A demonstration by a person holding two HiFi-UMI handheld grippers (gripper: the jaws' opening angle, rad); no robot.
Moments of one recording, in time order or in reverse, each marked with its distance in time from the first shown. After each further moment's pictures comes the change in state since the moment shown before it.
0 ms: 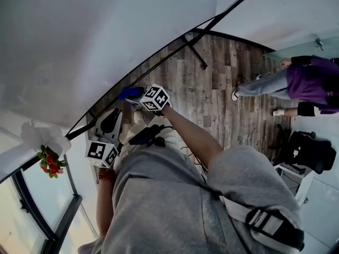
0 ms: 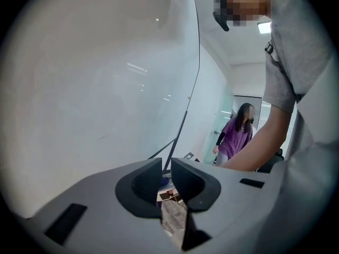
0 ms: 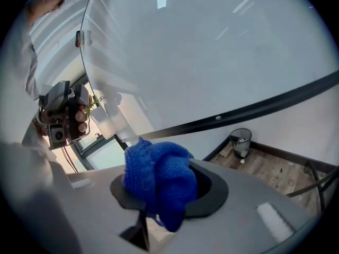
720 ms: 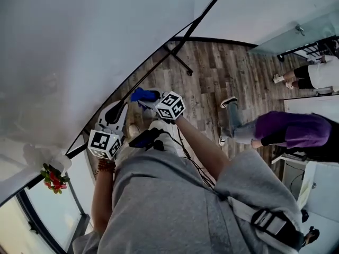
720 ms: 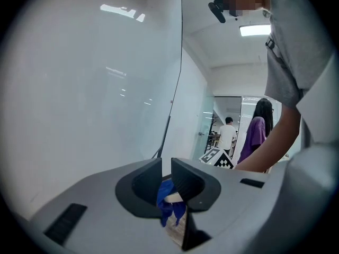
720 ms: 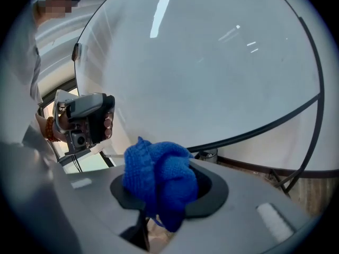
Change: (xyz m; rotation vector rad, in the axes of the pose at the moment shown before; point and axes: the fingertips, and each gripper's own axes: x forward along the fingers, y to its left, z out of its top) left arm 0.076 -0.039 0.056 0.129 -0.048 -0.189; right arm -0.142 -0.028 0.046 0.012 -0.176 -0.278
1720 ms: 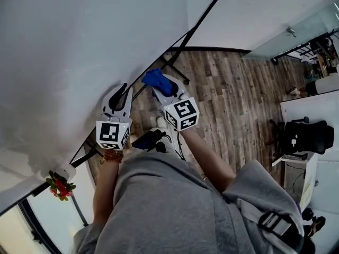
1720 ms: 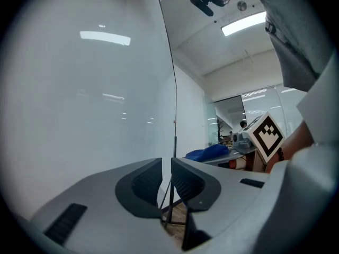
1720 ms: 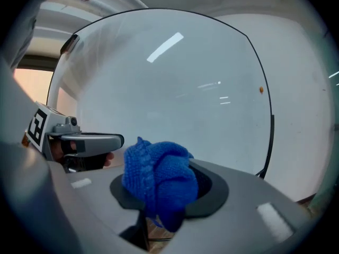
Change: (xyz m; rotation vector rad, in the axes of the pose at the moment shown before) left arm 0.036 0.013 0.099 0.176 -0.196 0.095; right arm -0.099 0.009 0.179 -0.221 -0.311 -0.506
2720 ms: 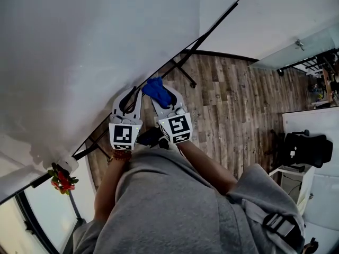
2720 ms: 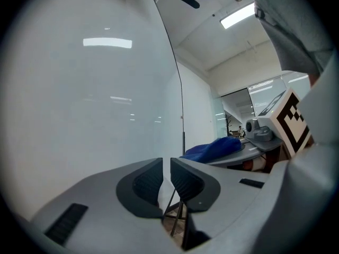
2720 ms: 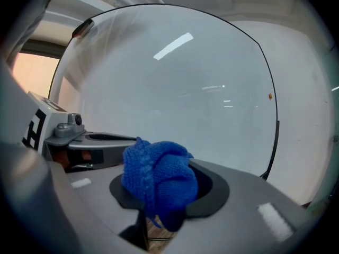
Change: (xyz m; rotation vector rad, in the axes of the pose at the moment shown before) left arm -0.019 0.014 -0.021 0.033 0.002 0.114; right arm 0.010 0.063 -0.013 -0.079 0.006 -0.019
